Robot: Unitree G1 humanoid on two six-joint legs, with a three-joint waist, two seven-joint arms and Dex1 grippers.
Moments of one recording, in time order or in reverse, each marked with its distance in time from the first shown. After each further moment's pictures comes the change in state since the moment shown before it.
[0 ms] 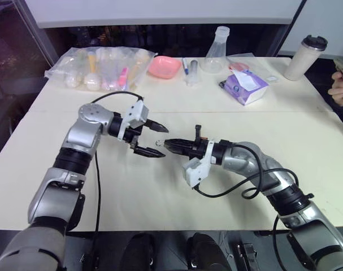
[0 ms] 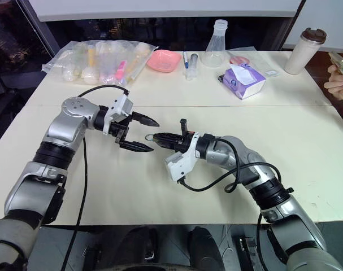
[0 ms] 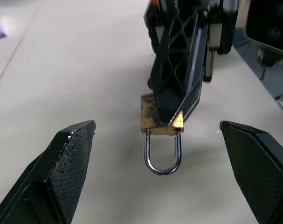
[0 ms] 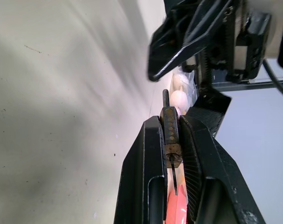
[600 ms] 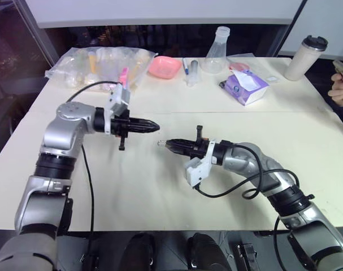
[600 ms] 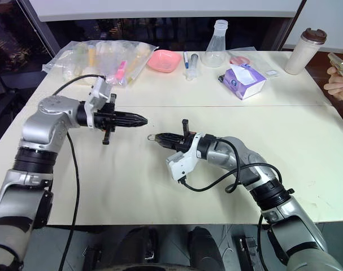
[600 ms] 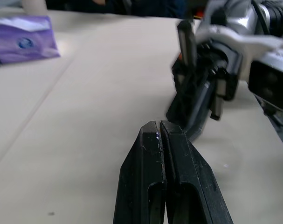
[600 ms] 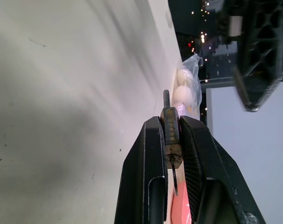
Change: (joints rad) left arm 0.125 0.027 0.057 -0.182 -0.098 0.154 0.119; right arm 0.008 -0.003 -0.003 0.018 0.002 0.009 -0.002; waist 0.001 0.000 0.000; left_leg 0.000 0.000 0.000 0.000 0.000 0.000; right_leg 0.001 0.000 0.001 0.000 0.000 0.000
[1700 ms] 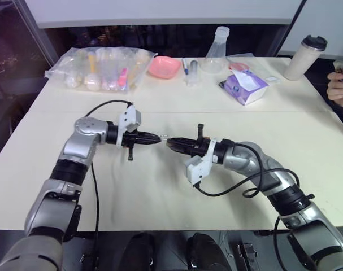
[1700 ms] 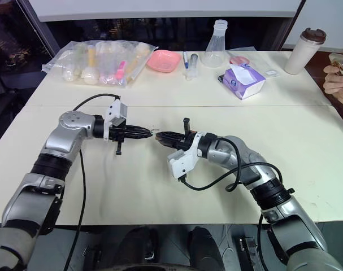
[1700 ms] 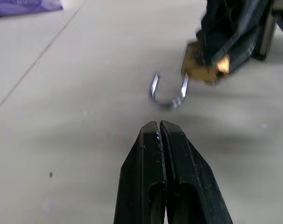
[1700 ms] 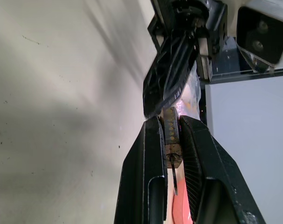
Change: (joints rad) left arm 0.009 0.003 -0.061 0.208 0.121 -0.238 0.049; right arm -0.004 0.001 -0.005 0.018 0.024 0.009 0.004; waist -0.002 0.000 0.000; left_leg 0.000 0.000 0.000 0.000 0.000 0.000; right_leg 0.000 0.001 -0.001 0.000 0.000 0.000
